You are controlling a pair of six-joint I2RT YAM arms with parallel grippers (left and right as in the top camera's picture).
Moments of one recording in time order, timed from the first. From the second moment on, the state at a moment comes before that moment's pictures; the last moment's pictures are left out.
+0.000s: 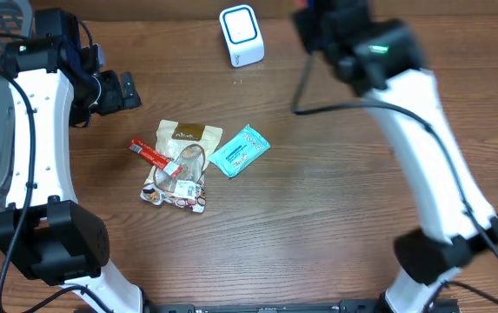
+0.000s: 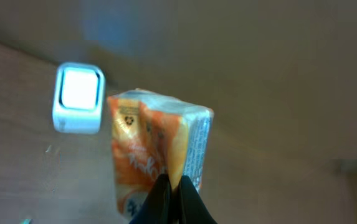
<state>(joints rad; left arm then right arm) 0.16 1.88 1.88 -1.33 0.09 -0.13 0.42 1.87 2.25 -1.07 0.39 -0.07</state>
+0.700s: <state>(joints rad) 0.16 1.88 1.88 -1.33 0.09 -0.13 0.08 1.91 1.78 -1.36 0.04 0.21</state>
